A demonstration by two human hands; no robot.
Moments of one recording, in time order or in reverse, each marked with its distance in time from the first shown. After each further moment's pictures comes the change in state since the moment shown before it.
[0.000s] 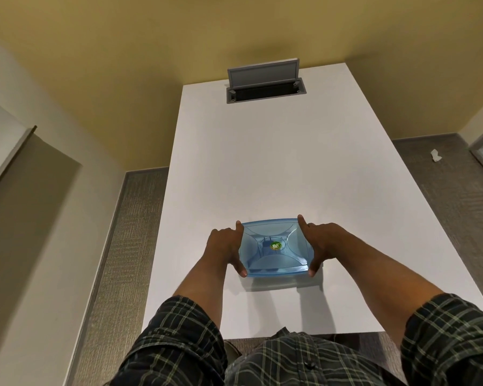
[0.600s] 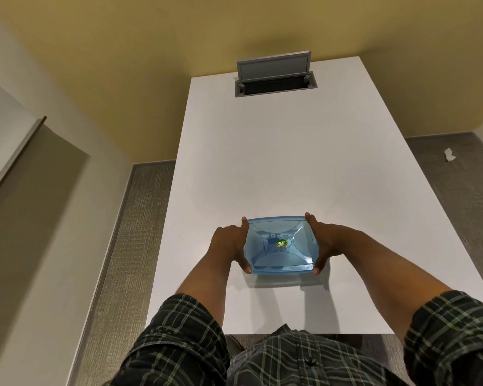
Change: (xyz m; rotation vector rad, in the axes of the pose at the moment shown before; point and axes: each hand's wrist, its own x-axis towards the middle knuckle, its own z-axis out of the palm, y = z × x) left_hand 0.003 -0.002 0.003 -0.037 -0.052 -0.015; right_hand 0.015 0.008 0.006 0.409 -0.072 -0.053
